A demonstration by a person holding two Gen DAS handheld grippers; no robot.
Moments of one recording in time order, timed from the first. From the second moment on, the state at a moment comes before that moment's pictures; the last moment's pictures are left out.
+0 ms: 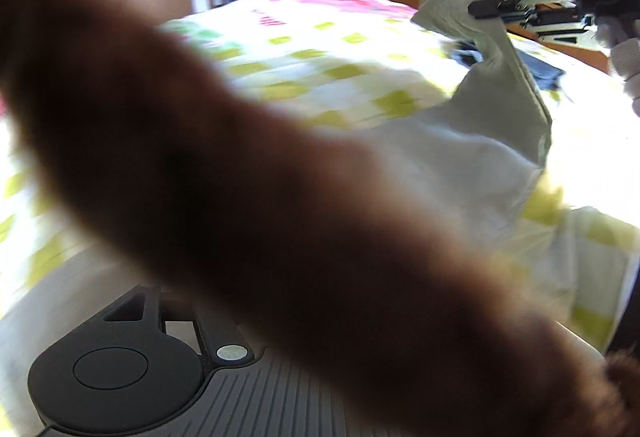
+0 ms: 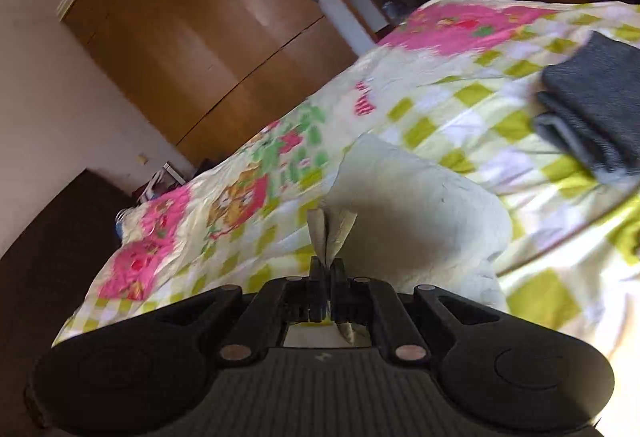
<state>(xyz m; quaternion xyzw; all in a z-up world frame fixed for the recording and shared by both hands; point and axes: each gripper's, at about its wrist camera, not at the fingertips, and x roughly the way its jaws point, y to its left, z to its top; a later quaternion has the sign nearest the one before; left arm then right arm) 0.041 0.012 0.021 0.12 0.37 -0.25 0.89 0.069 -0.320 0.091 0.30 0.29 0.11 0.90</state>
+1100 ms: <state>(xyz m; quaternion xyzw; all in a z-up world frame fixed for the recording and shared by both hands) -0.023 0.195 0.007 0.00 0.37 -0.12 0.92 0.058 0.079 0.020 -0.02 0.41 0.42 0.81</state>
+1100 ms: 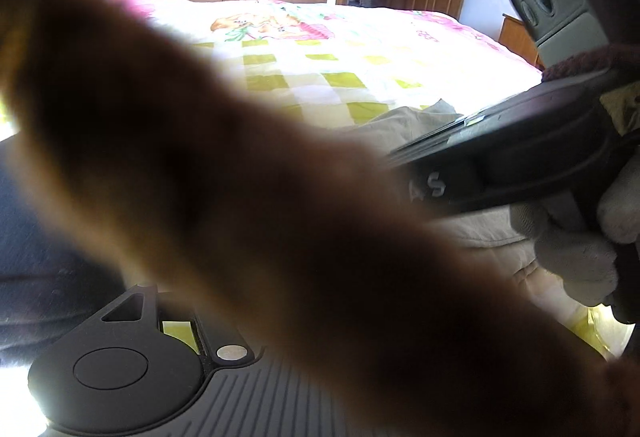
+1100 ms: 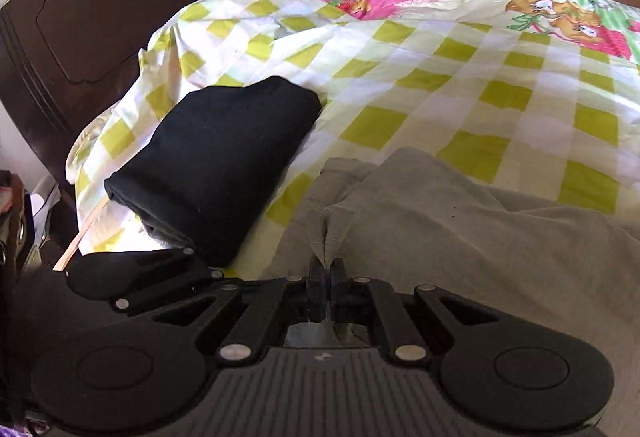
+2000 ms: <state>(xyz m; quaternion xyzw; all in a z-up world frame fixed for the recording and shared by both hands) -0.007 0.183 0.051 -0.01 0.30 -0.12 0.95 0.091 -0.029 0.050 -0.03 0.40 0.41 0.82</state>
